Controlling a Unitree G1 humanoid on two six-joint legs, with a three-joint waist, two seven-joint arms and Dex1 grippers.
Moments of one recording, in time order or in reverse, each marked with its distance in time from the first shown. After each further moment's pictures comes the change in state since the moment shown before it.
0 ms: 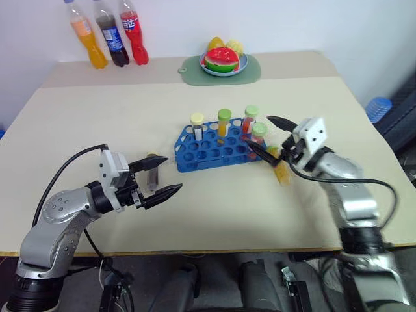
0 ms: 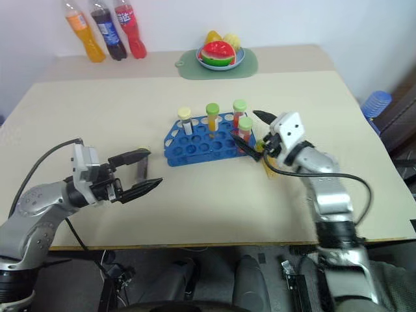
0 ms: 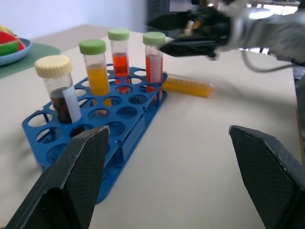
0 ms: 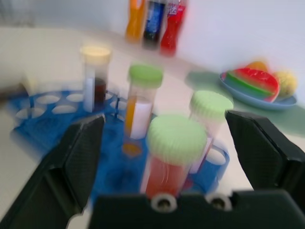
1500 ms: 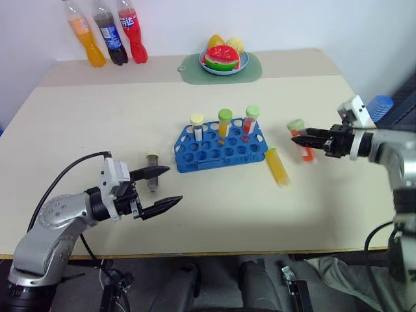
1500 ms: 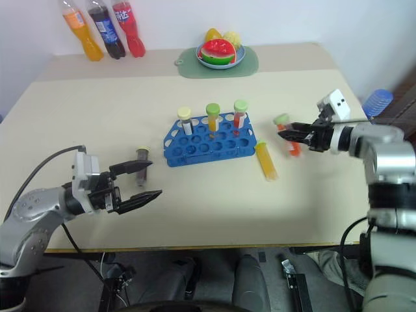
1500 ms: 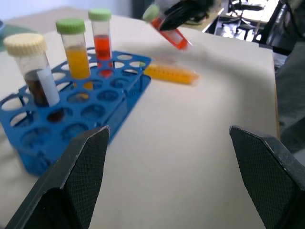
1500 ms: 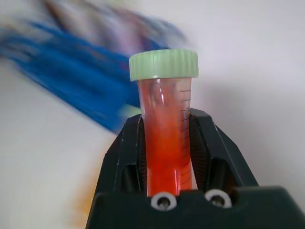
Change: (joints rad) left arm 0.026 0.050 0.001 -0.018 -0.018 0.014 -0.051; right arm -0.190 -0.150 -0.106 0.348 0.127 0.172 0.399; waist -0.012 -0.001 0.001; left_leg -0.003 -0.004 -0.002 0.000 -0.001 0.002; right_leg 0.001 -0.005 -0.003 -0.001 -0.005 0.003
